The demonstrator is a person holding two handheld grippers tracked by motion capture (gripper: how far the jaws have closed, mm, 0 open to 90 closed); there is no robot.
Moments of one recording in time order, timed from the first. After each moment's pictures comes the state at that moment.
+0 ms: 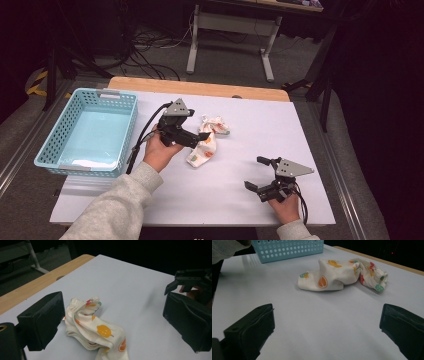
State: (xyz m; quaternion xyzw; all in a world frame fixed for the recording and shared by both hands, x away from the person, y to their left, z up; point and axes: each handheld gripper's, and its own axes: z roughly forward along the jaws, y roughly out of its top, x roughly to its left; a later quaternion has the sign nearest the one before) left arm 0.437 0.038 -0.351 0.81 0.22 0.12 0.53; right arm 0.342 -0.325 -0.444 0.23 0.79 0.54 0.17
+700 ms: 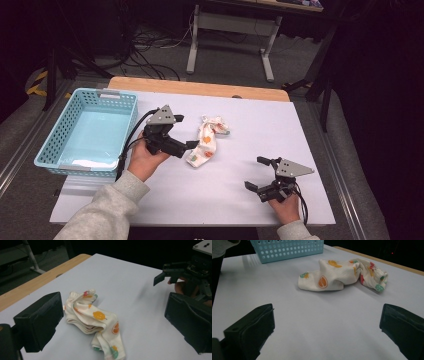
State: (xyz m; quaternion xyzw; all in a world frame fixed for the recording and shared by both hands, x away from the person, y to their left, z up) left arm 0.407 0.072 -0.353 0.81 0.21 0.11 0.54; right arm 0.342 -0.326 -0.444 0.22 0.79 0.54 0.17
